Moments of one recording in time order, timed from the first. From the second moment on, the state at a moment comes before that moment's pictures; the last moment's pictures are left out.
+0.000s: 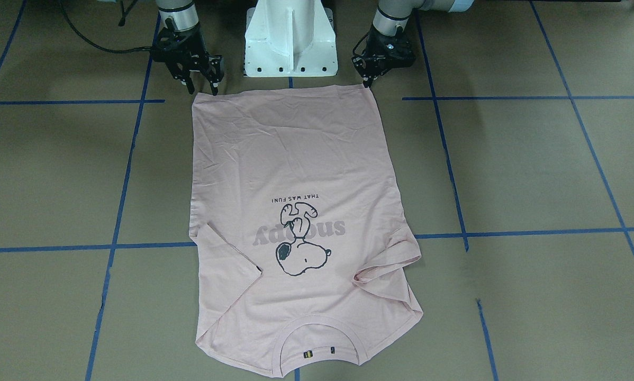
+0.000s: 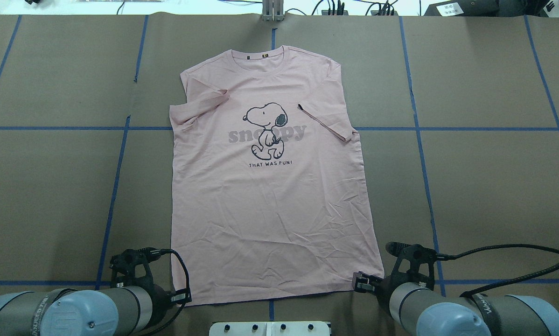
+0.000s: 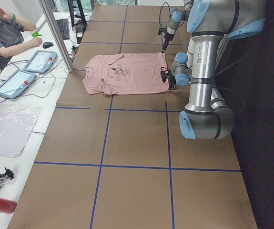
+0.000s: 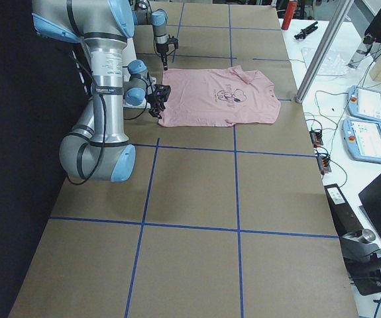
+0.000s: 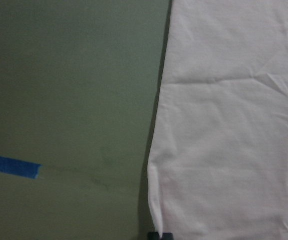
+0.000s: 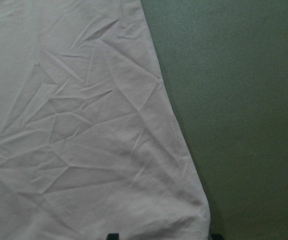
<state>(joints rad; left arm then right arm) -0.07 -1.69 -2.09 -1.87 -1.52 -1.74 0.03 -1.53 2.14 -1.36 1.32 1.75</state>
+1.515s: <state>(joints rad) -0.07 -1.69 -2.10 -1.87 -1.52 -1.74 0.02 -1.52 2.10 -1.37 1.31 1.75</state>
